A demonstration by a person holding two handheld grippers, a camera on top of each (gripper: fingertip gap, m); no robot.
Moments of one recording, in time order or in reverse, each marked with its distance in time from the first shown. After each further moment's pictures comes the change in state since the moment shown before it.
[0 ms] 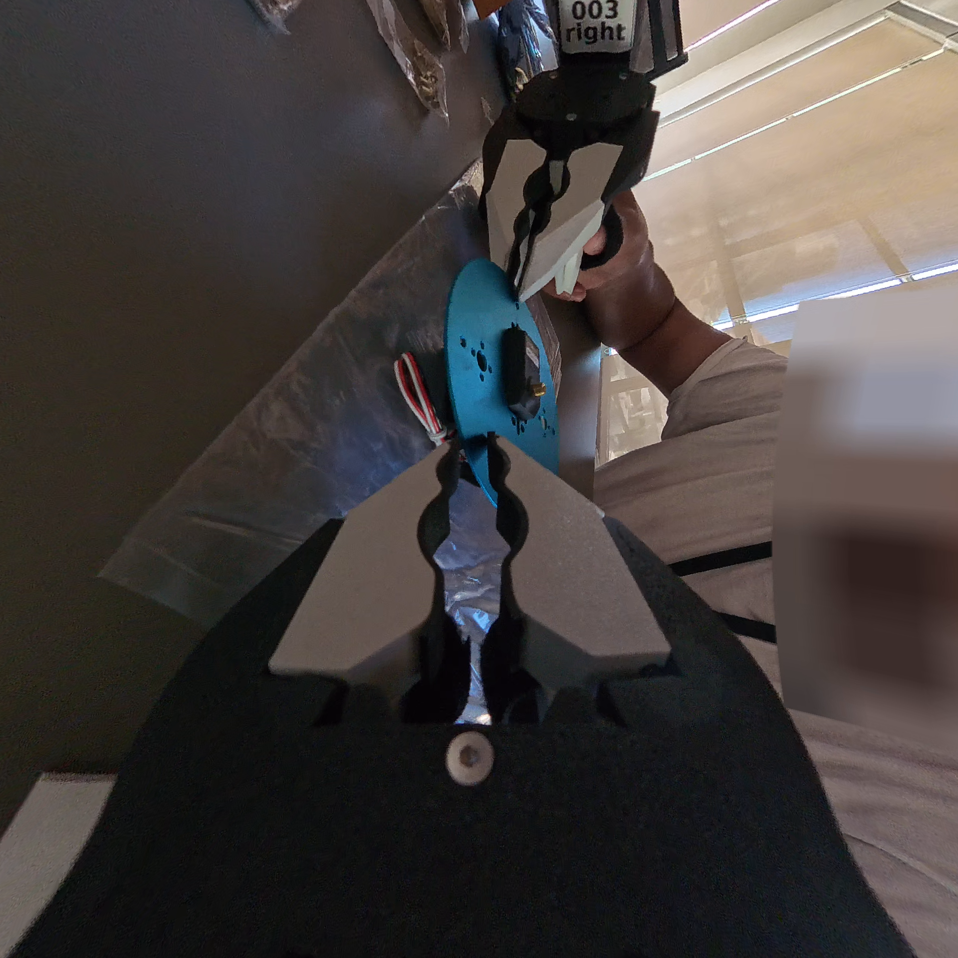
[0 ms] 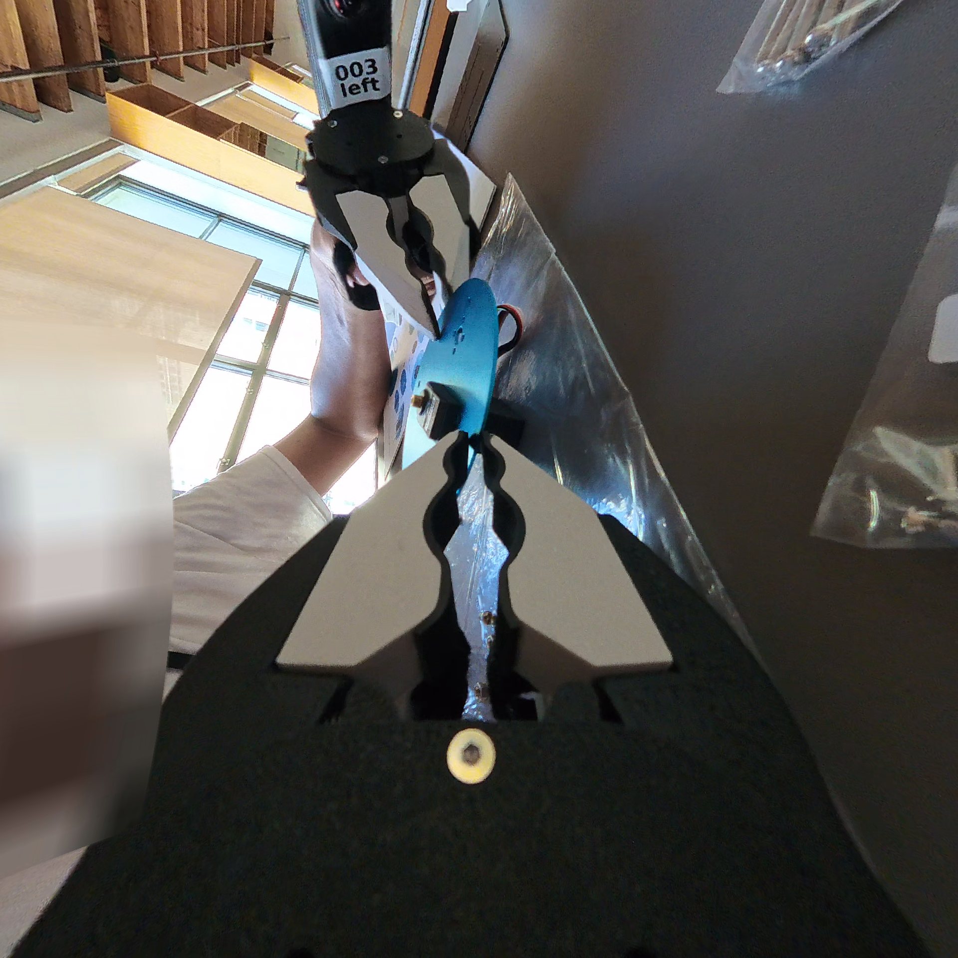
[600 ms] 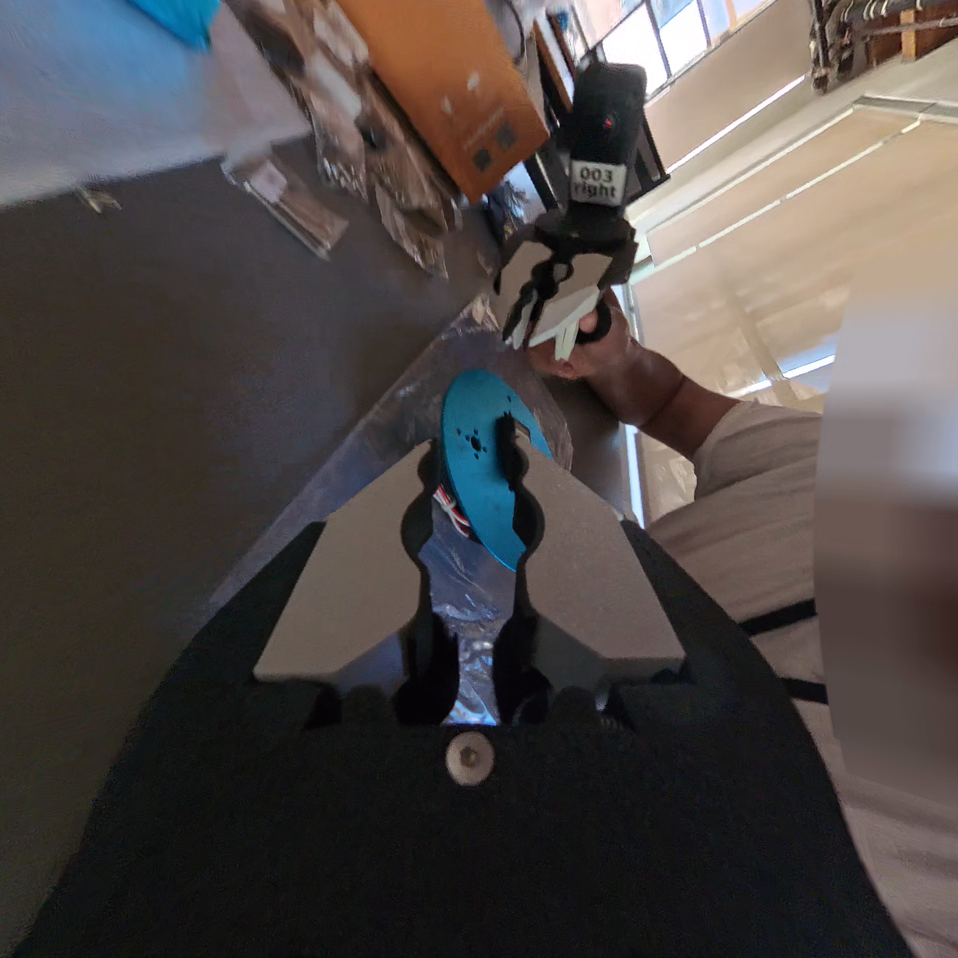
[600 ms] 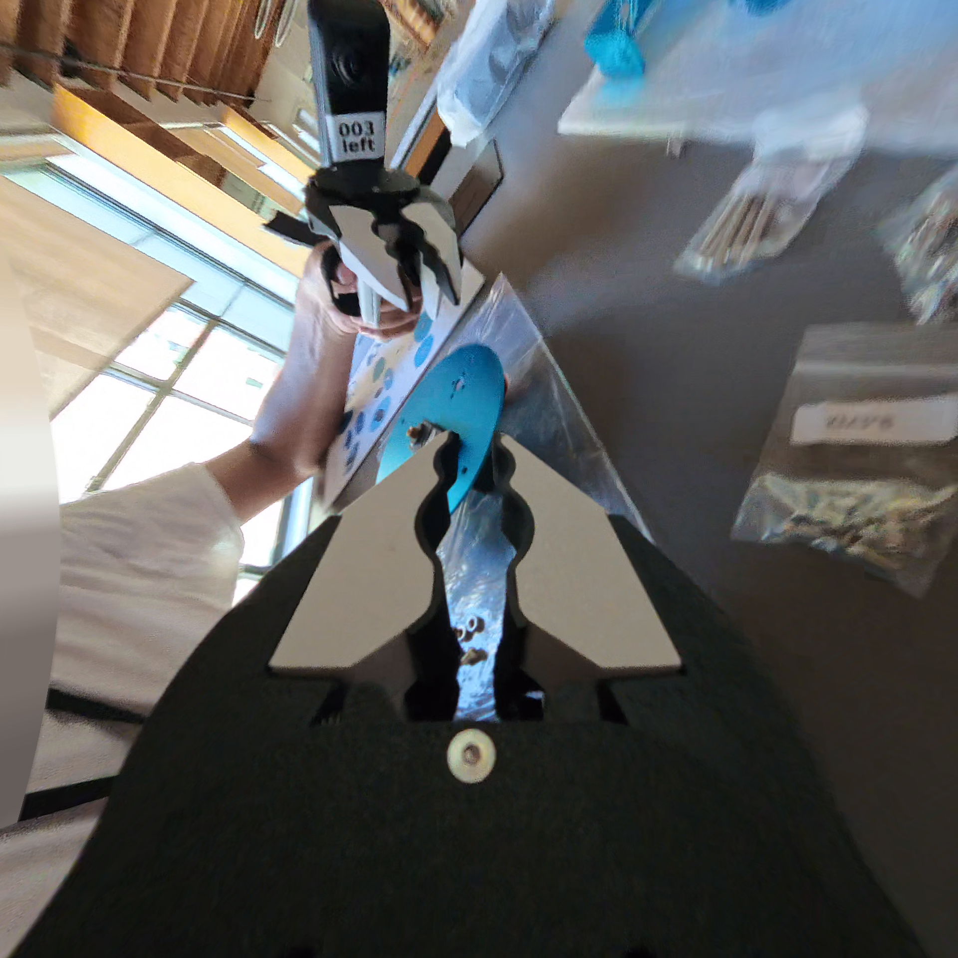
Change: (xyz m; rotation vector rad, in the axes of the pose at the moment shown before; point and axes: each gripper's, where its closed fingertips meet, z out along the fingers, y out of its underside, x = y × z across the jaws) left arm 0.009 -0.042 -0.027 0.223 -0.063 0.160; right arm -0.007 -0.023 -0.025 0.166 0.109 -0.240
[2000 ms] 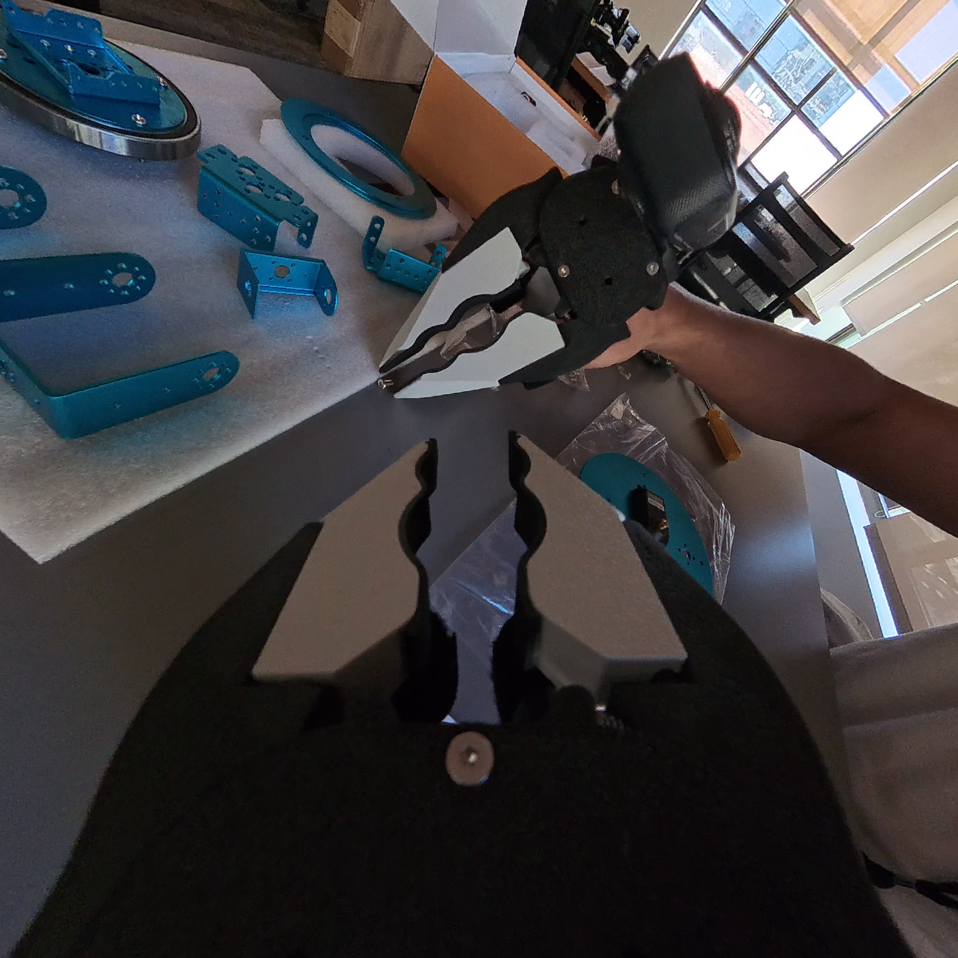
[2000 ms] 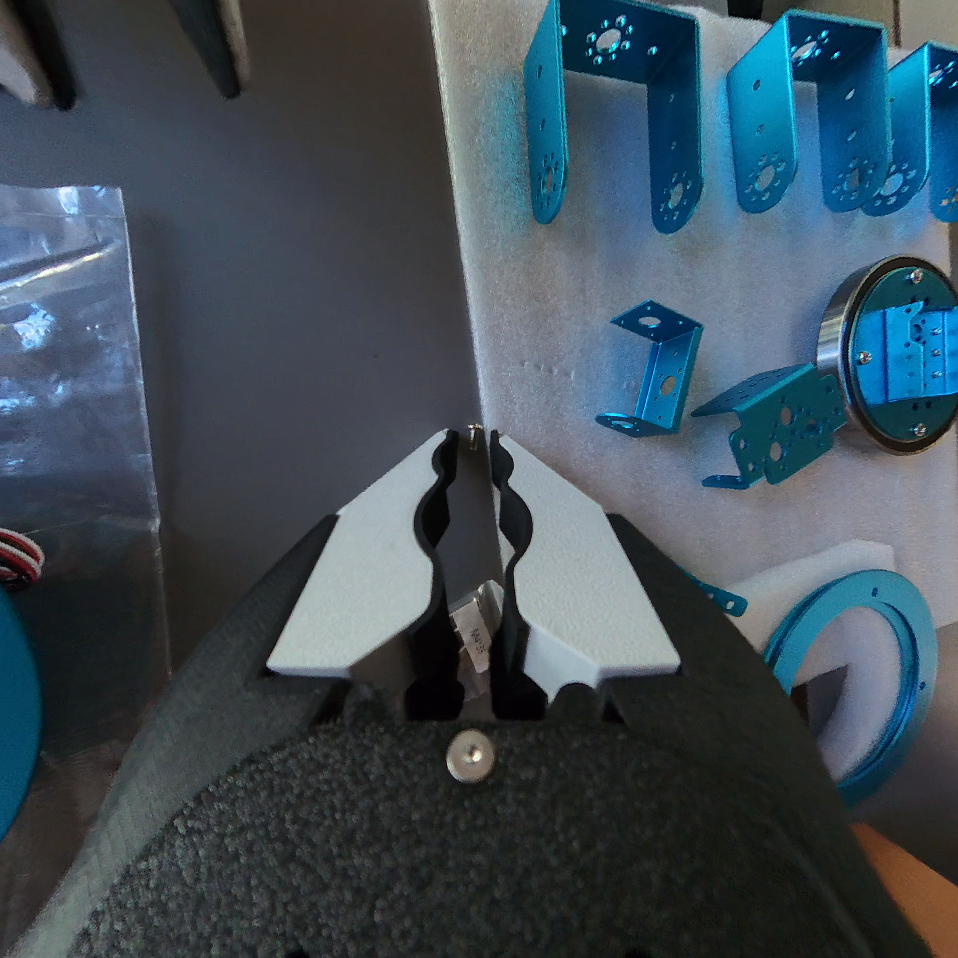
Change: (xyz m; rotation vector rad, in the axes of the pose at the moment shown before) left arm -0.036 -0.048 -0.054 0.241 -0.321 0.237; right arm 0.099 -0.096 0.116 -0.615 0.599 -1.013
